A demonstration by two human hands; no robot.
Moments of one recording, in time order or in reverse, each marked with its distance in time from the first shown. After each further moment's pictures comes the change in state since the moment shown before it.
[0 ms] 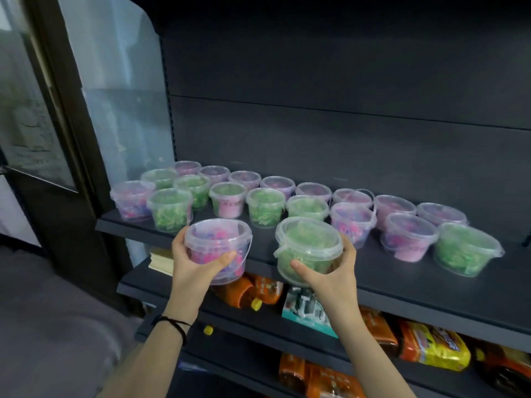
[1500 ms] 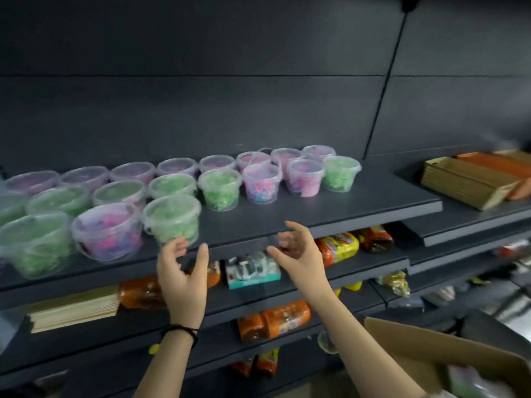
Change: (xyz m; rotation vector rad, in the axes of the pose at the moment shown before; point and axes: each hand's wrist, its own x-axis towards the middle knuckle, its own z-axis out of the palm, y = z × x) left_hand -0.014 -0.032 0.040 0.161 -0.230 0.170; right_hand -0.066 0.005 -0.002 -0.178 0.338 0.058
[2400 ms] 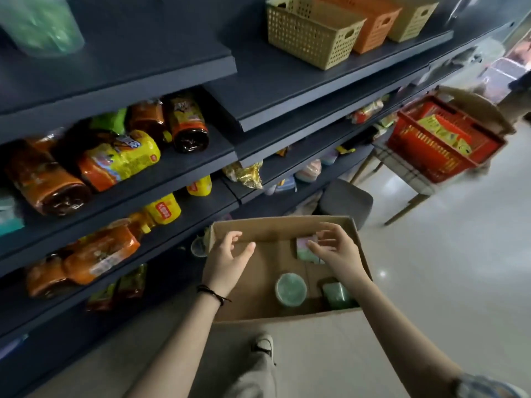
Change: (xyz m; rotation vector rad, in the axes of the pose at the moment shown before) left_hand -0.389 -0.017 0.392 0.230 -1.099 -0.367; right_hand -0.131 0.227 -0.499 -0.304 0.314 0.629
